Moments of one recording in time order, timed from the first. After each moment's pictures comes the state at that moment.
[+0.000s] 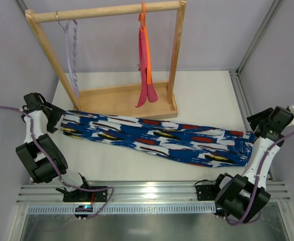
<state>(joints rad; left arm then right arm) 0.52 1.54 1.17 -0.64 0.05 -0.66 -0.67 1.03 0.86 -0.48 -0.11 0.58</state>
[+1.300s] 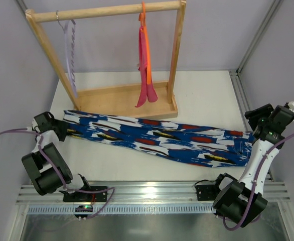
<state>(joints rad) 0.54 1.40 0.71 -0.16 0.08 -0.82 -0.66 0.96 0.88 -0.48 -0.24 0.58</state>
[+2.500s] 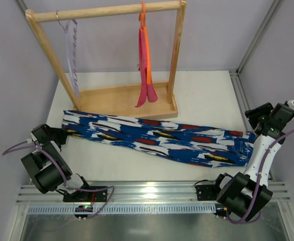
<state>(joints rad) 0.67 1.42 0.49 0.22 0.26 -0.95 -0.66 1.04 0.89 -0.45 -0.25 0.58</state>
